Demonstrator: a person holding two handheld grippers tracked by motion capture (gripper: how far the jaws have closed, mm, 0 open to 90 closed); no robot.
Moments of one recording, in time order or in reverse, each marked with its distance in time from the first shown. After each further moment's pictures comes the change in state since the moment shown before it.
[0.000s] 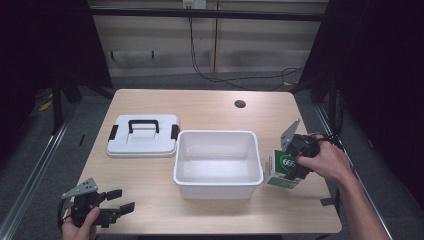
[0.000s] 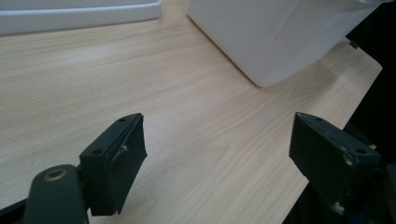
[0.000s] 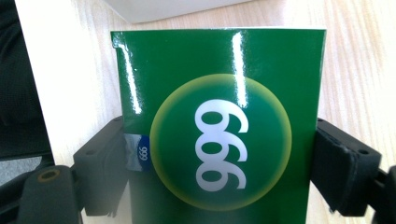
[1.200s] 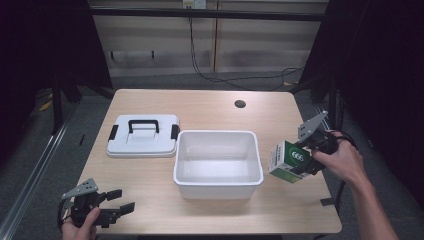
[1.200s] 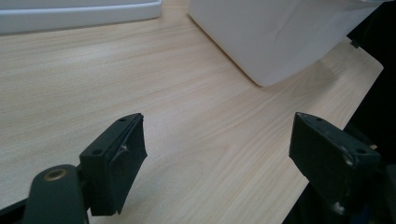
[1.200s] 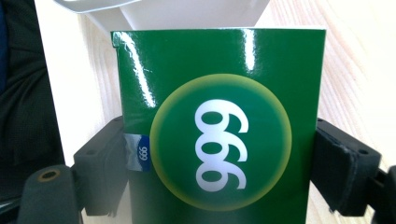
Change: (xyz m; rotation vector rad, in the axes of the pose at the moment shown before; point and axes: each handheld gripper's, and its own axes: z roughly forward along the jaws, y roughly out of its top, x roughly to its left) left arm 0.000 0.000 0.000 0.006 0.002 0.004; right arm 0.003 -0.025 -0.035 -0.213 -0.043 0.059
